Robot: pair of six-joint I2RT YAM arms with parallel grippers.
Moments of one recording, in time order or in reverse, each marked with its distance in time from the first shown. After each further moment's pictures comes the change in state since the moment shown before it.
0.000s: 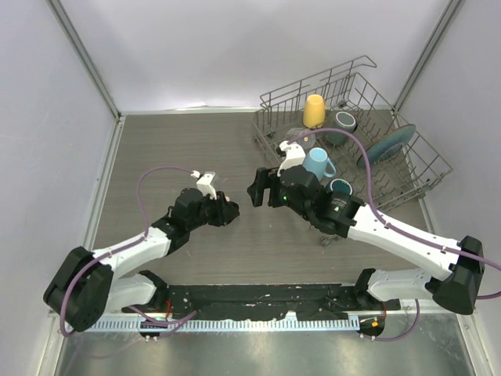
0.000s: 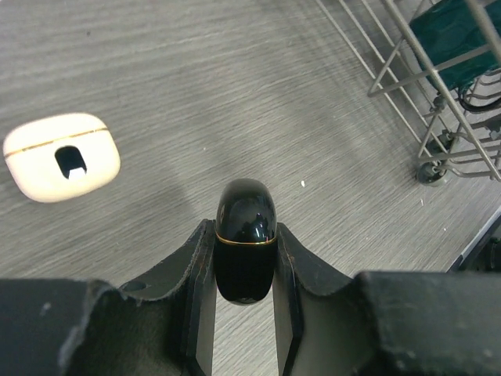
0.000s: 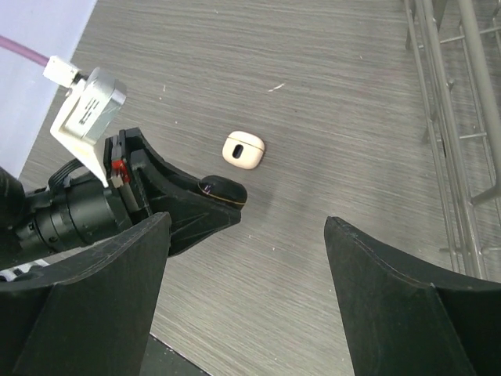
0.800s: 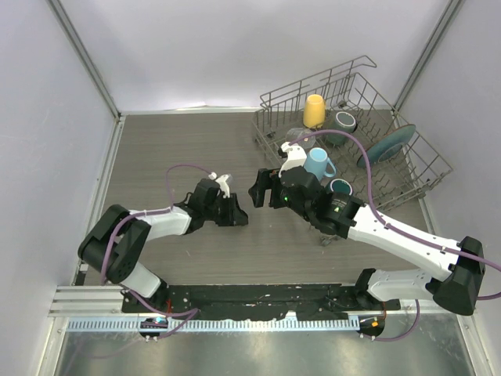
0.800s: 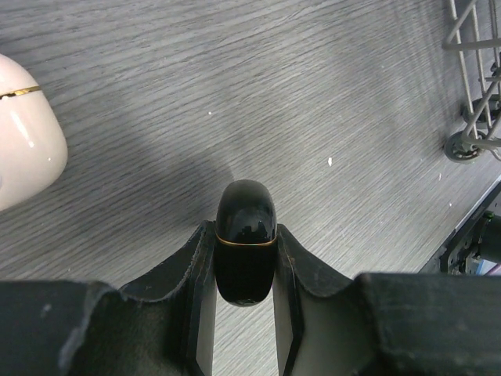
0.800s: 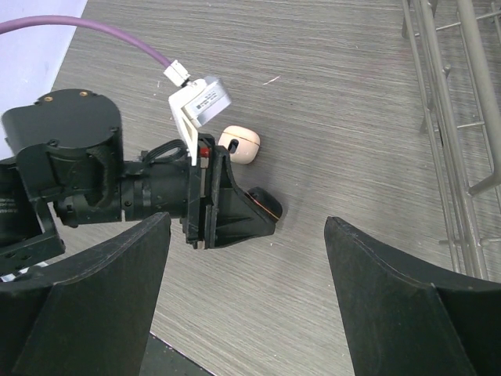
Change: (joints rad) left arm 0.020 0.380 0.166 -0.081 0.170 -0.098; right arm -0.005 -0.007 -0.029 -0.003 -0.004 0.021
